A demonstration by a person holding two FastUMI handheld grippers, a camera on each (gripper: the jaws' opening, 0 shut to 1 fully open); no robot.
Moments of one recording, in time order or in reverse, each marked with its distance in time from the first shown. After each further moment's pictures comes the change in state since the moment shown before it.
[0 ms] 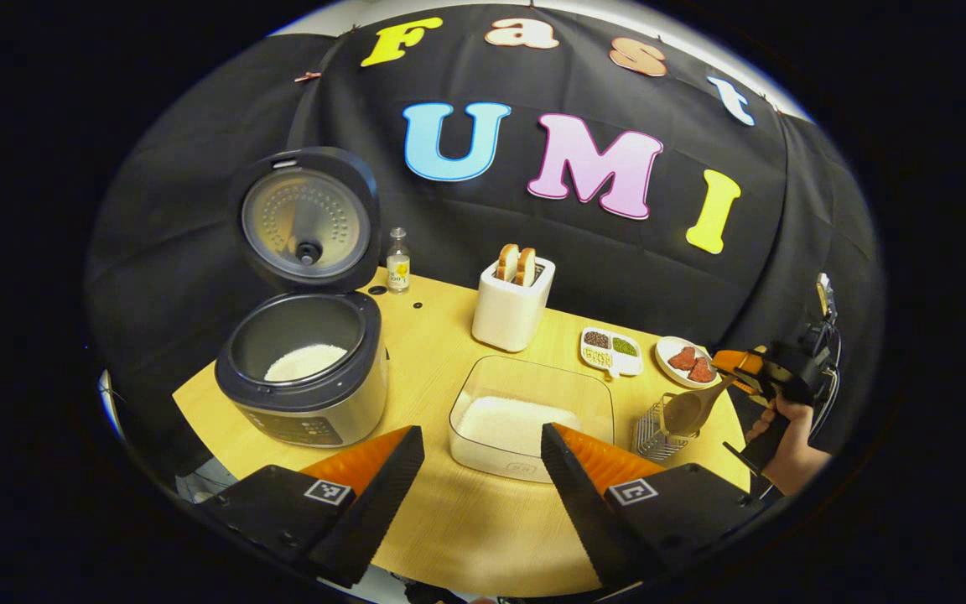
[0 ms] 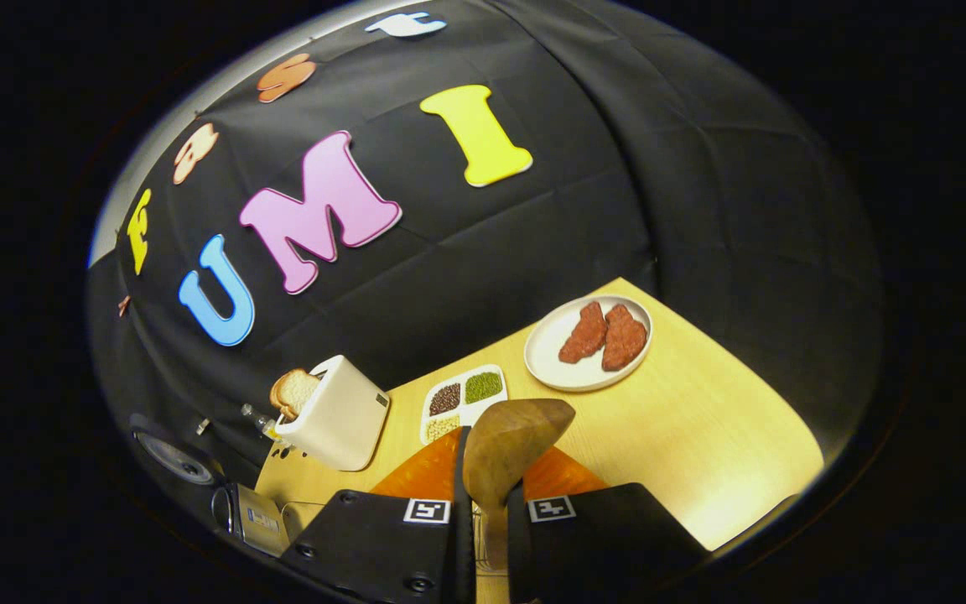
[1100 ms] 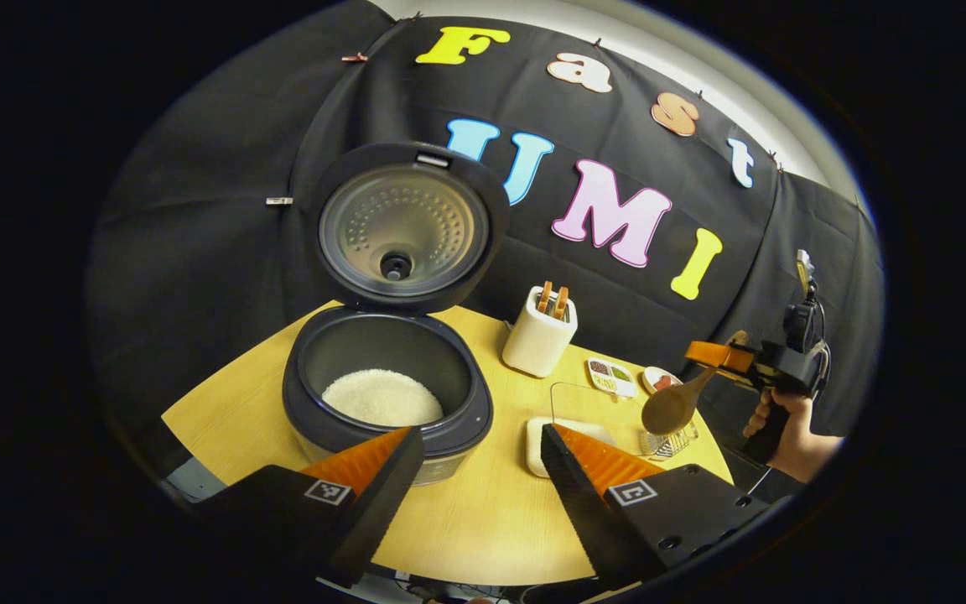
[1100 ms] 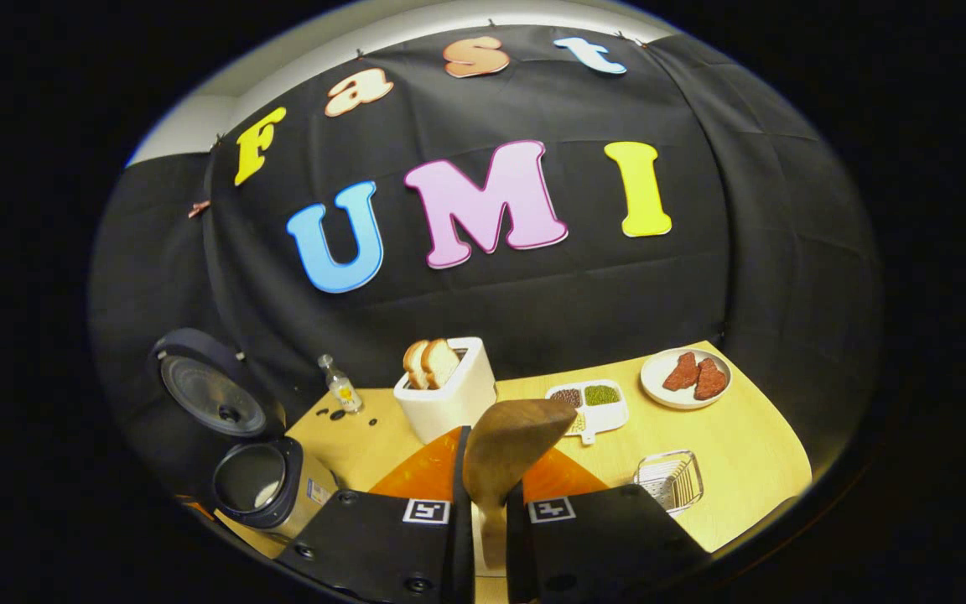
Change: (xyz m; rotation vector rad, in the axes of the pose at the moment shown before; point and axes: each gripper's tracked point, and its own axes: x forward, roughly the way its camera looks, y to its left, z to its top) left arm -0.009 0.178 0.022 -0.049 -0.066 -0.204; right arm -0.070 0.213 -0.081 -0.289 0.017 0.128
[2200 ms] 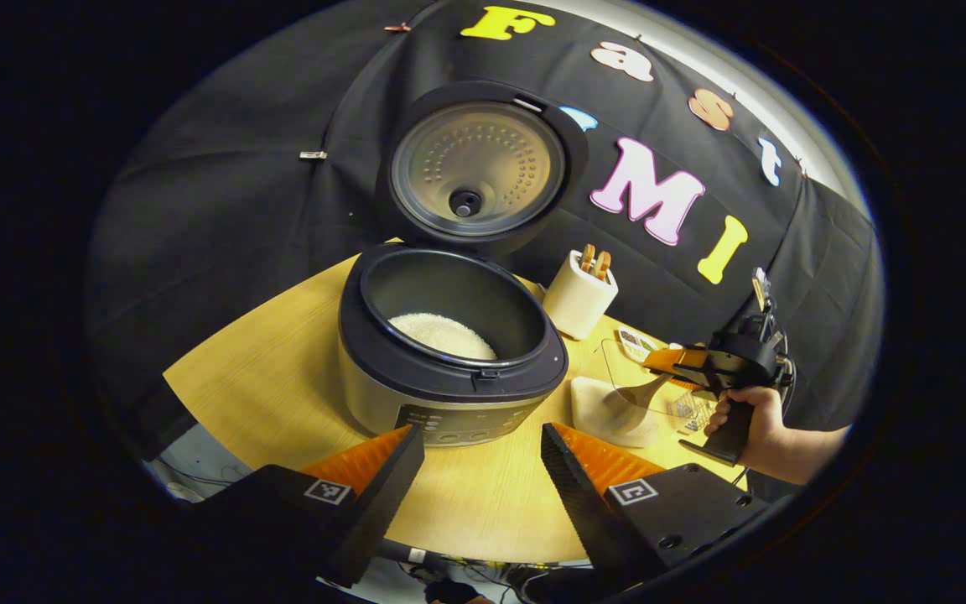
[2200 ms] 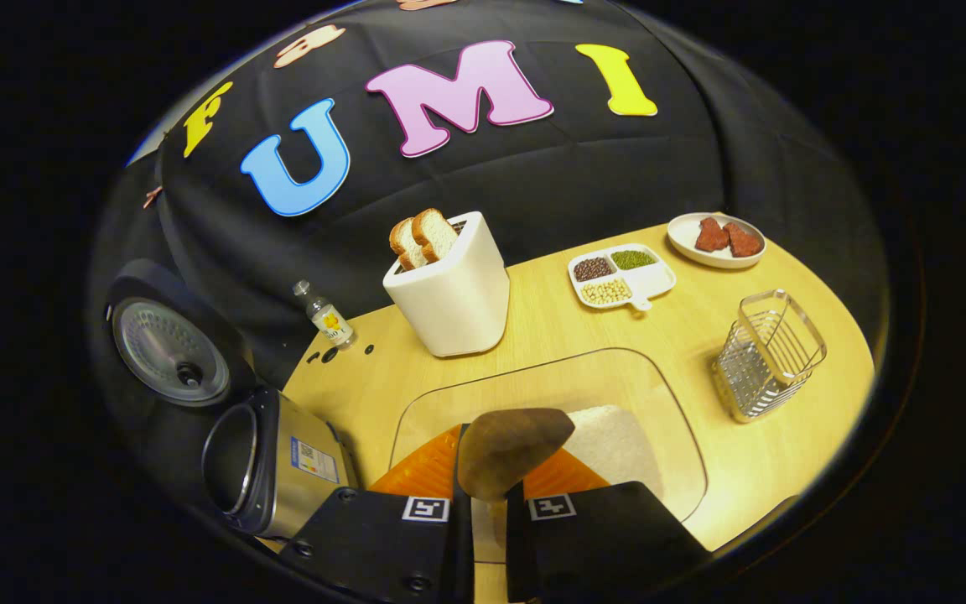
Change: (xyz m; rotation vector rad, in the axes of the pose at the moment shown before) left arm -0.009 0.065 -0.053 -0.102 0.074 0.038; right arm 0.055 0.064 -0.126 0.263 0.265 -0.032
